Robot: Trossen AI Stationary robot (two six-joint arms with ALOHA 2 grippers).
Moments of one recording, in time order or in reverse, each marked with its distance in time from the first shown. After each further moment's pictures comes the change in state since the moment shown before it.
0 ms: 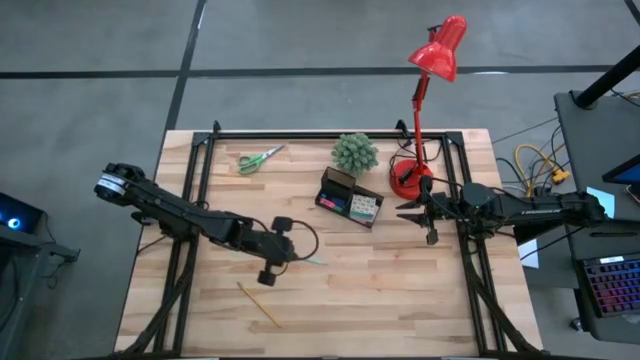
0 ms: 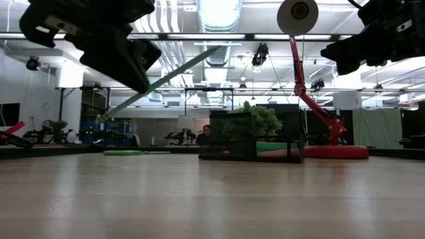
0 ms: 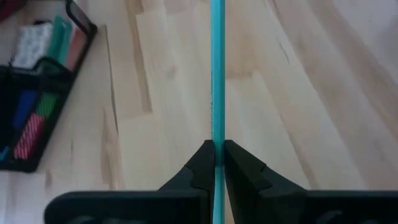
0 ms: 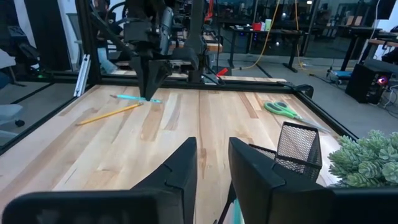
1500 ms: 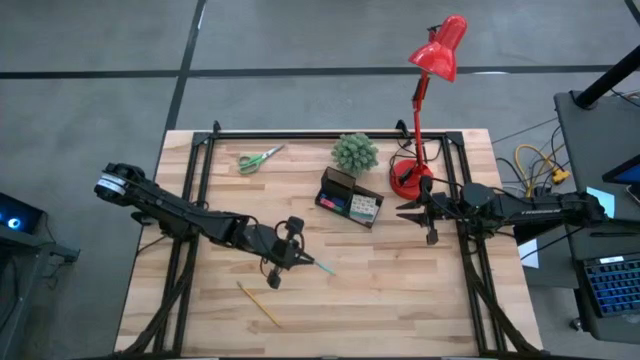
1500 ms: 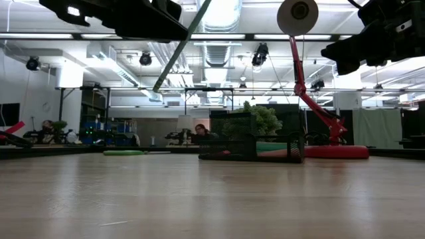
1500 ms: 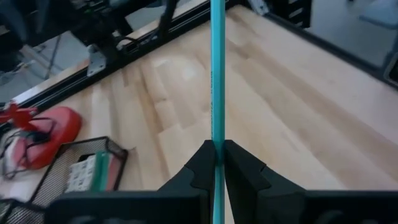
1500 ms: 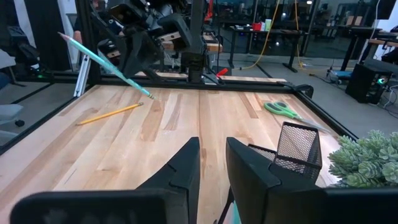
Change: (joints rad) left arm 0.006 -0.001 -0.041 0.408 0.034 0.293; right arm 0.000 0.000 0.000 0.000 0.000 0.000
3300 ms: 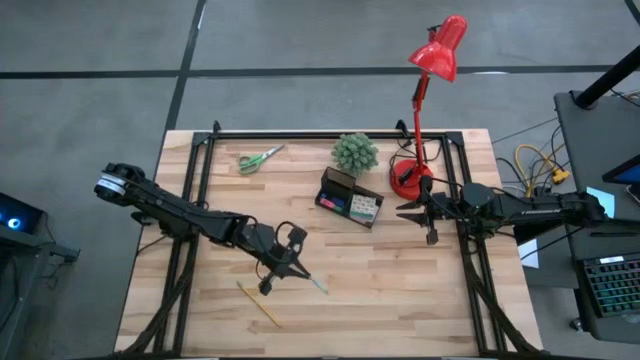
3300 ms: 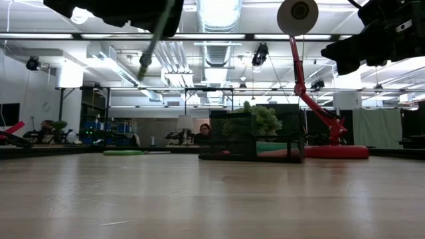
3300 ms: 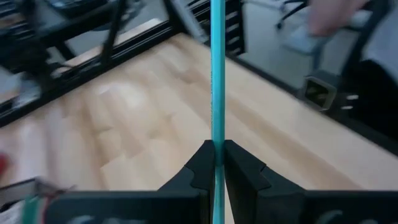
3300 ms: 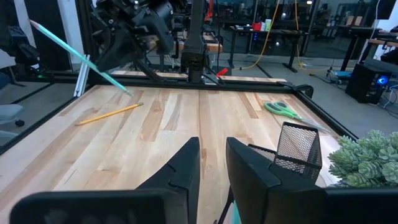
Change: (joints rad) left arm 0.000 0.000 0.004 0.018 0.248 -0.003; right arm 0.000 0.000 0.000 0.000 0.000 0.000
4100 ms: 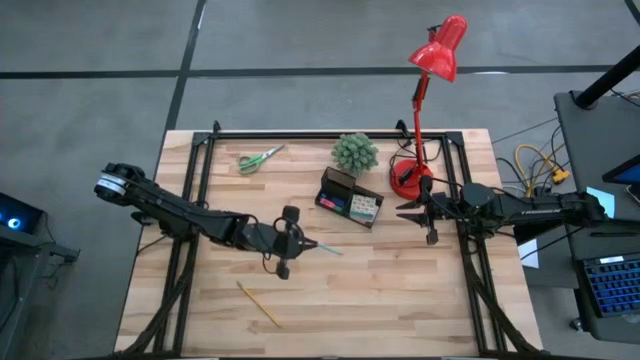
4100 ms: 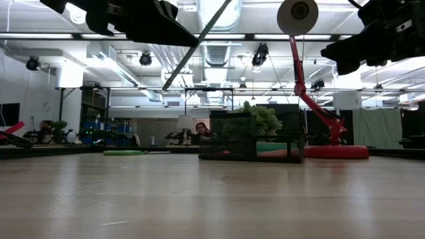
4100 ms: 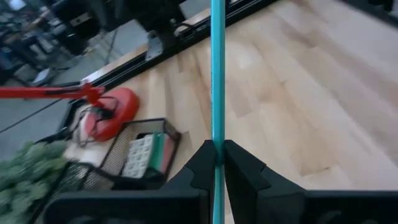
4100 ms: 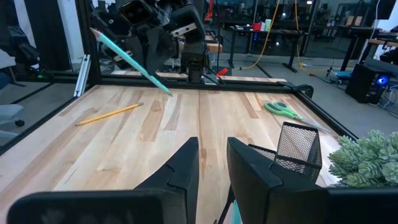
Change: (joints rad) left arm 0.007 0.000 0.000 -0.002 -0.470 0.003; right arm 0.000 0.000 0.000 0.000 0.000 0.000
